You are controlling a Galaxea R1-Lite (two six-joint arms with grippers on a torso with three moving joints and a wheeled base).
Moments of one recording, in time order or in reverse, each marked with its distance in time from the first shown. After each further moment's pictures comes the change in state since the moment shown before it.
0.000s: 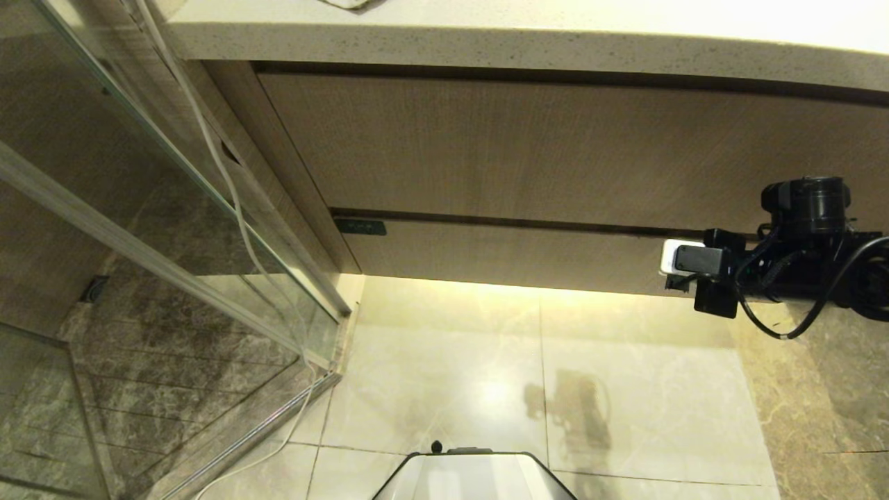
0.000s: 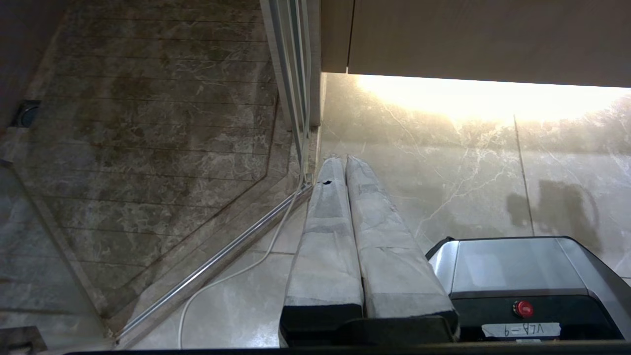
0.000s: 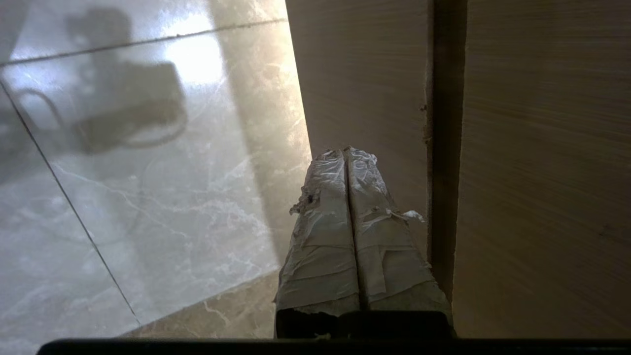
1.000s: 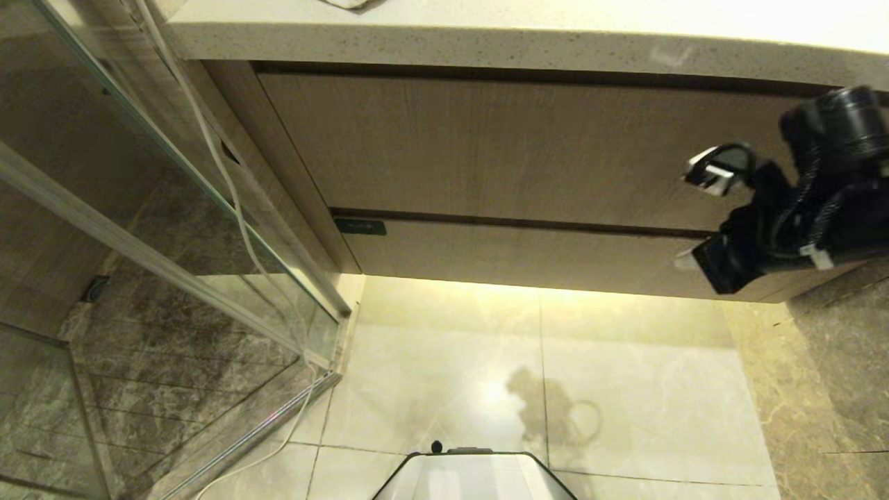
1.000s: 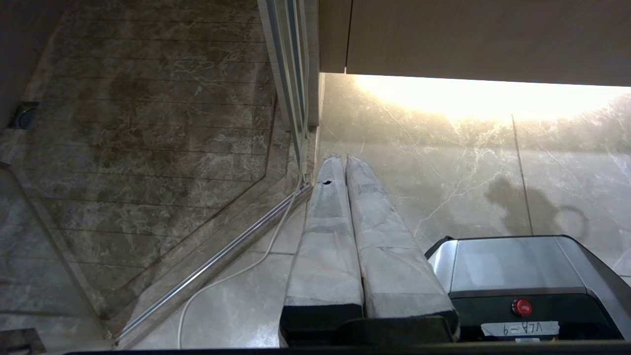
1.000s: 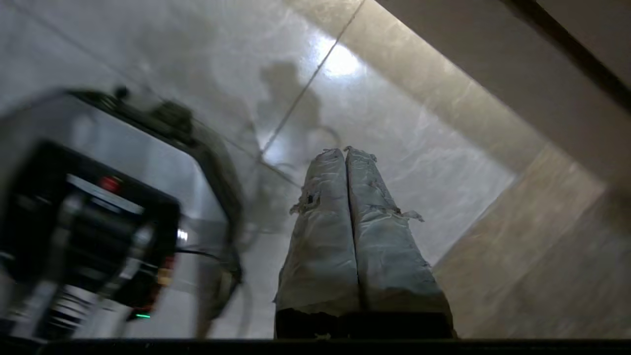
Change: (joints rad) left arm 0.000 0.000 0.000 0.000 0.000 0.000; right arm 0.211 -0.177 -0.297 0.636 -0.182 0.937
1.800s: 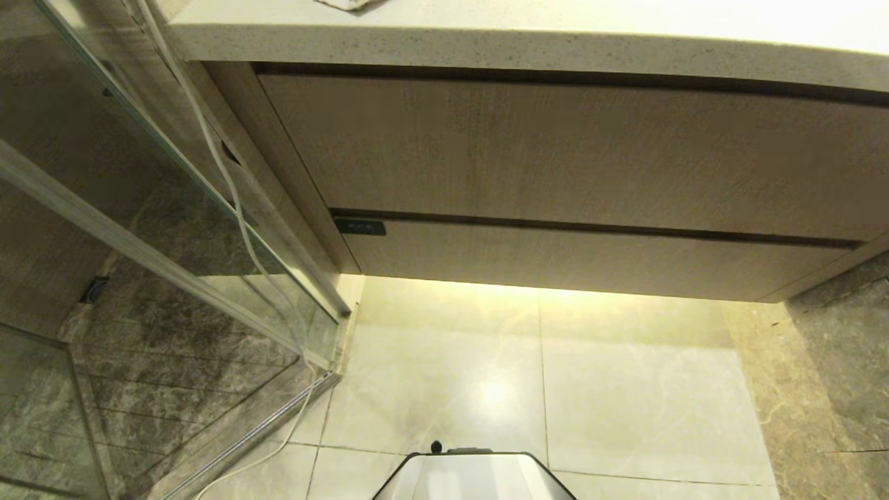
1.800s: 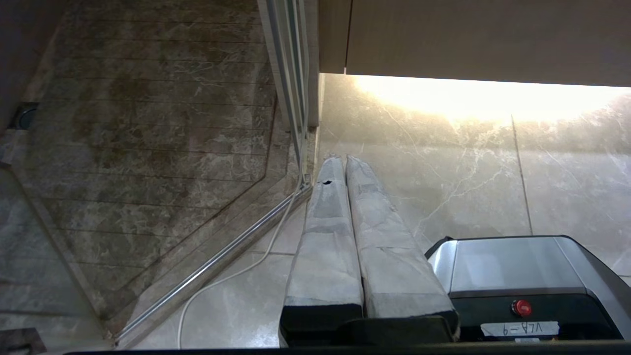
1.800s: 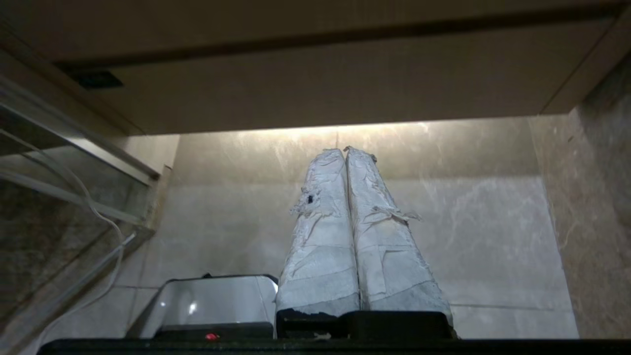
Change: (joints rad) left arm 0.000 0.000 0.000 0.000 0.000 0.000; right arm -0.218 -1.488 0.921 -0.205 0.034 0.560
